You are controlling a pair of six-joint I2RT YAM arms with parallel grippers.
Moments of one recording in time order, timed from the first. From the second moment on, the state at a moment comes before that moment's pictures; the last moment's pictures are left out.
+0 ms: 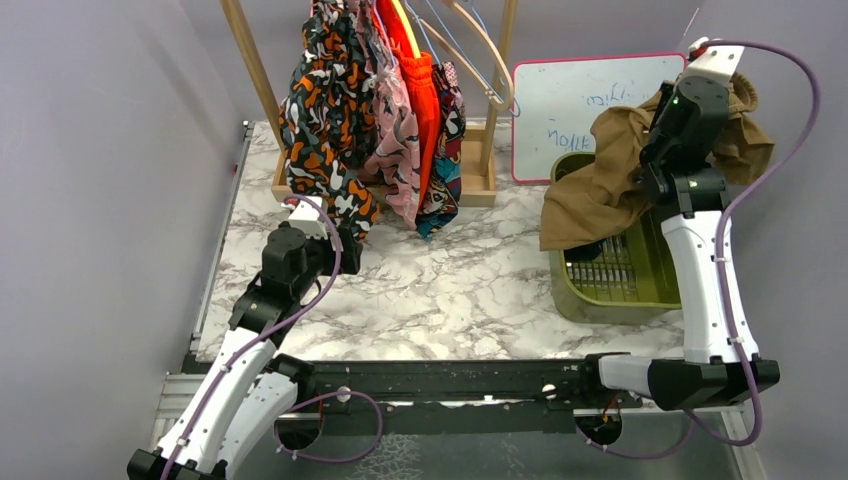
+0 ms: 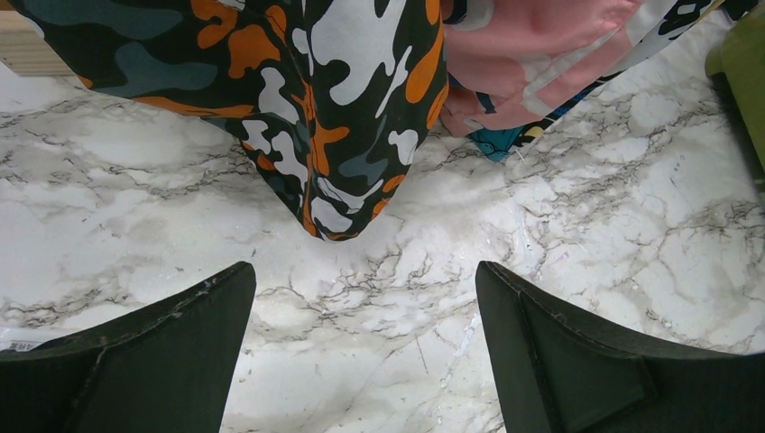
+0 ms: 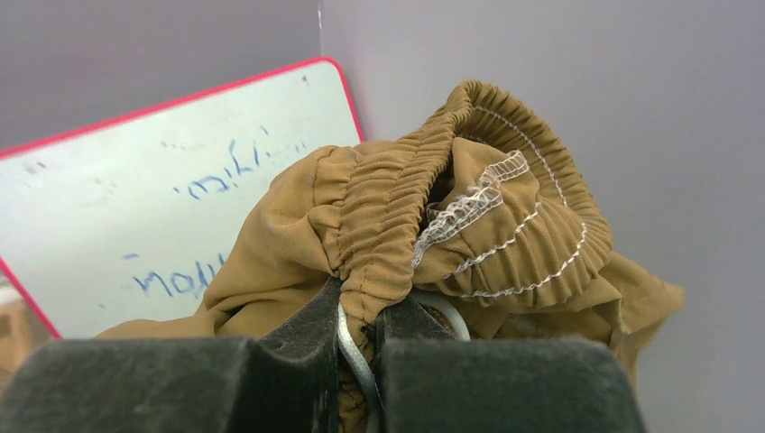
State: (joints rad) left arm -0.33 0.67 0.61 -0.34 -0.02 -0.23; right arm 0.05 1.26 1.61 -0.37 0.65 -0.12
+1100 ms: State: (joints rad) left arm -0.33 0.70 0.59 -0.30 -0.03 -0.22; right arm 0.03 1.43 1.09 -0.47 0.70 0.20
